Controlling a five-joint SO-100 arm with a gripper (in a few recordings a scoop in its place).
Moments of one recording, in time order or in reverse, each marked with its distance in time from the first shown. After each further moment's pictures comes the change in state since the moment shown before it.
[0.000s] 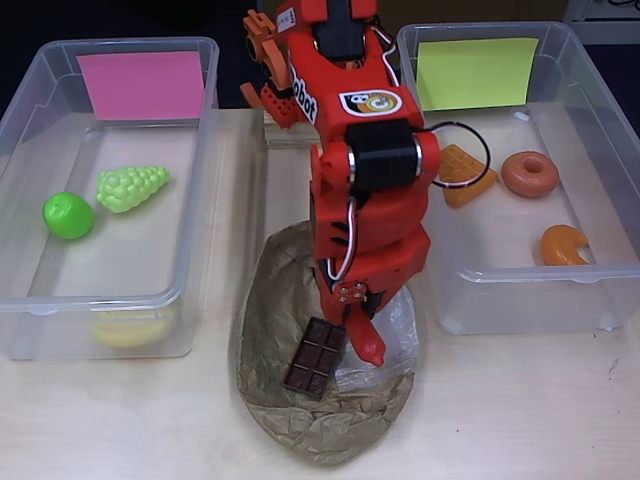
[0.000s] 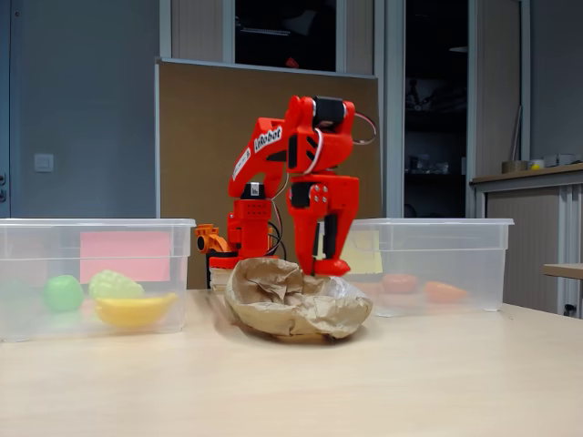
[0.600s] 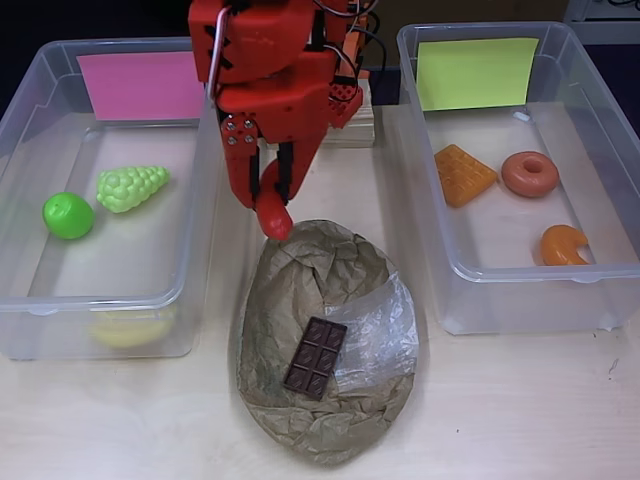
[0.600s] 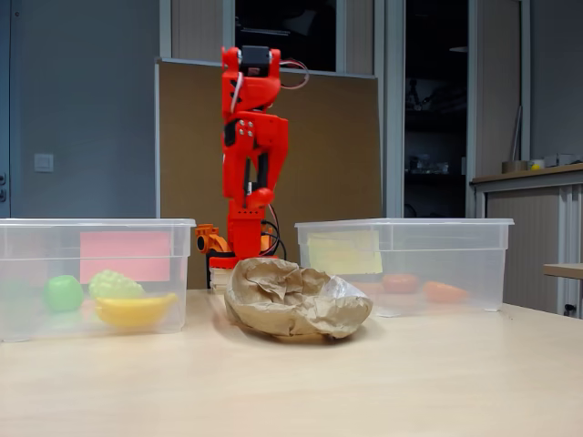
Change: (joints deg) arm 16.3 48.3 45.8 -3.1 -11.2
